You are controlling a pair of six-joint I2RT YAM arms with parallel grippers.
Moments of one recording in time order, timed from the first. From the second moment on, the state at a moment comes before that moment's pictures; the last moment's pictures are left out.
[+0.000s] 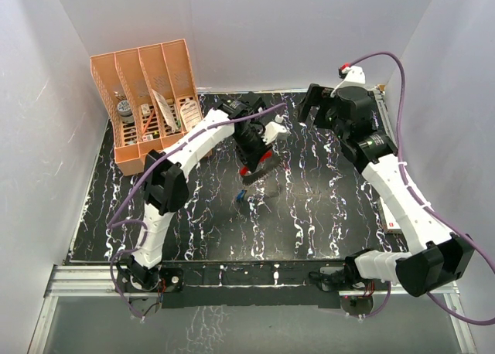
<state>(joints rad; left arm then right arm) -0.67 2.17 2.15 -1.29 0.42 0.47 0.34 1.25 1.31 -0.36 0.15 0.35</state>
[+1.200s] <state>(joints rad) -0.67 2.32 2.03 -1.29 0.61 0.51 0.31 1.17 1.27 -0.27 0.08 0.34</state>
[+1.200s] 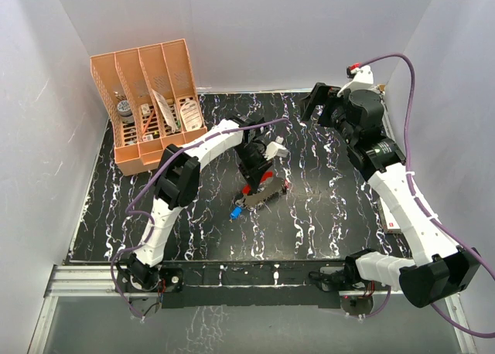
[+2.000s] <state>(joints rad) -0.59 2.27 1.94 -1.20 0.57 0.41 0.31 1.17 1.26 -0.27 0.05 0.34</state>
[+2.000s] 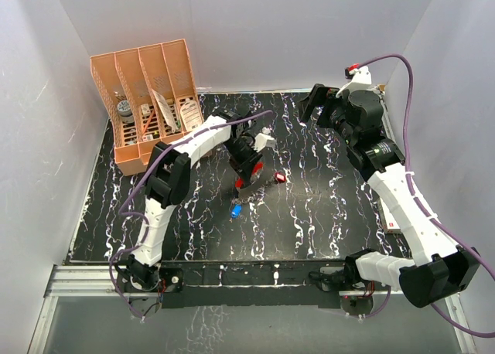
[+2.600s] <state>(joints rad) -0.60 2.26 2.37 -1.38 0.35 0.39 0.31 1.17 1.27 -0.27 0.06 0.34</state>
